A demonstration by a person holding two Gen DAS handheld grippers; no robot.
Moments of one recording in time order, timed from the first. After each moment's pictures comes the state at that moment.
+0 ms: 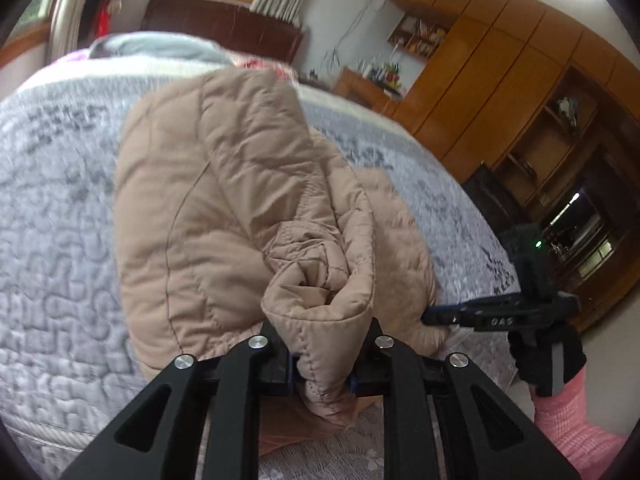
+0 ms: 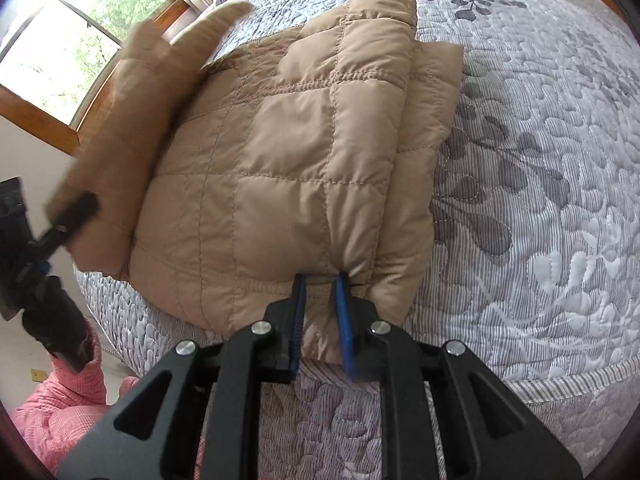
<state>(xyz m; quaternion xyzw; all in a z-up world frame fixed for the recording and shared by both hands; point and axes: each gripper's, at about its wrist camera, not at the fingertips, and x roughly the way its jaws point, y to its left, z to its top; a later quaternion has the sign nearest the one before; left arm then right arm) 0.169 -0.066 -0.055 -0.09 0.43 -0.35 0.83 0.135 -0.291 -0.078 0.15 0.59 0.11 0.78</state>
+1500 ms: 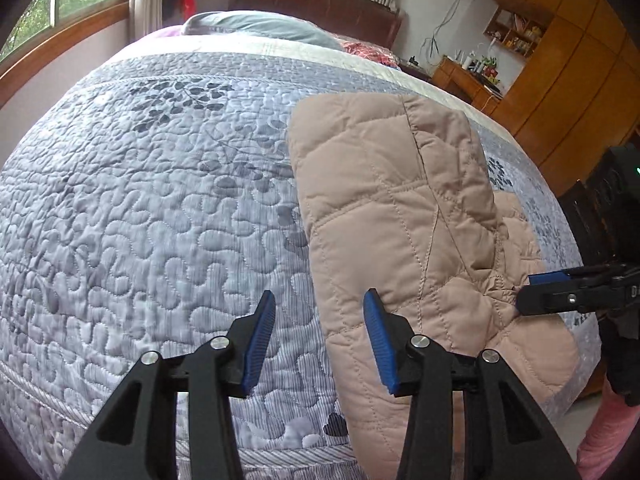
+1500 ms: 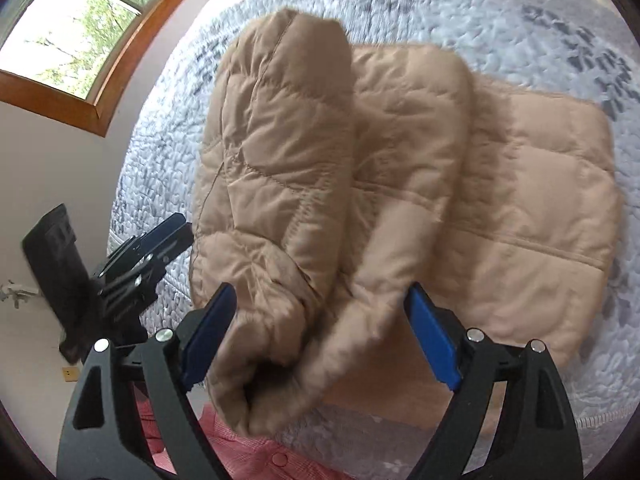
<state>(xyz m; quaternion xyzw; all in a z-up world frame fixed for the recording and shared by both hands) 0.217 0.011 -0.054 -0.05 0.49 -0.18 0.85 0.252 -0.152 -0.033 0.13 0.66 0.16 0.73</state>
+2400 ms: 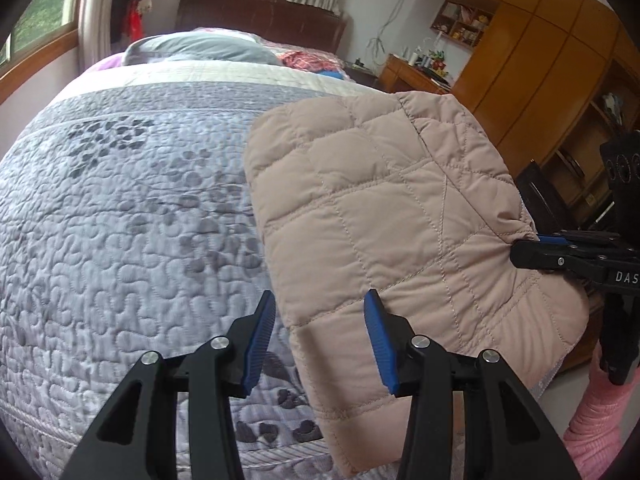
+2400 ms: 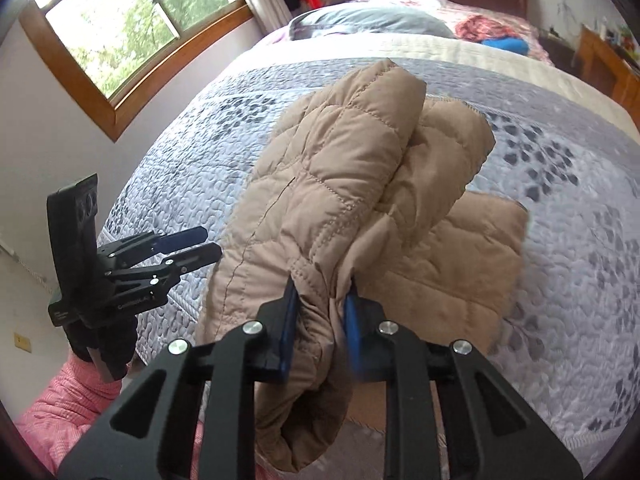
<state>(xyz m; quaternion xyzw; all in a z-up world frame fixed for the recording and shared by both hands) 0.198 -0.054 -0.021 -0.04 0.46 -0.27 0.85 0.199 -0.208 0.046 0.06 0.53 0.16 0.83</state>
